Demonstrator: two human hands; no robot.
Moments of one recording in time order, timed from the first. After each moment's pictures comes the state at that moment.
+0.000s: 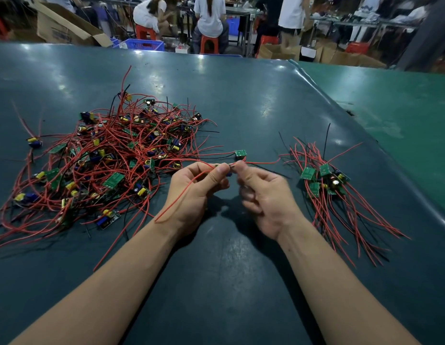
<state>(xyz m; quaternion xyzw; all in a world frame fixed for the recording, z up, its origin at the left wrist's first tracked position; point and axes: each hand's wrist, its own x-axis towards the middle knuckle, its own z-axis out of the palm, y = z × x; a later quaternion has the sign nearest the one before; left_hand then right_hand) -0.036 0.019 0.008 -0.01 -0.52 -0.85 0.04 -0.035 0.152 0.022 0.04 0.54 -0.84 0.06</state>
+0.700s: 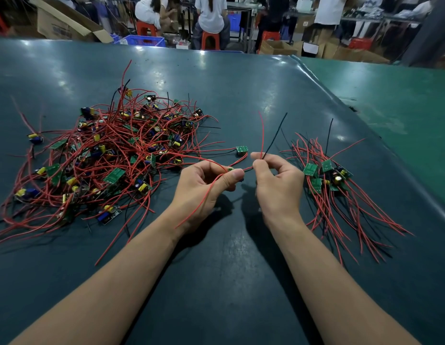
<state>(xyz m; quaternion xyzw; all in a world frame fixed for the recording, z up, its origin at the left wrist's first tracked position) -0.028 0.026 0.014 -0.03 -0.66 -0.75 0.07 -0.045 0.150 0.013 0.07 0.69 -0.68 -0.23</state>
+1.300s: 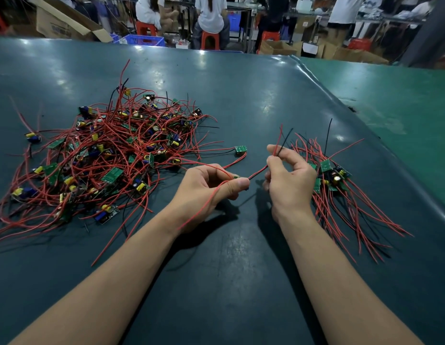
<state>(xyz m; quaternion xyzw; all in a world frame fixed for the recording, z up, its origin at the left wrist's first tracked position) -0.026 0.022 0.017 -0.07 -0.69 -0.72 -0.01 -0.058 0.168 0.011 0.10 0.63 -0.73 -0.22</state>
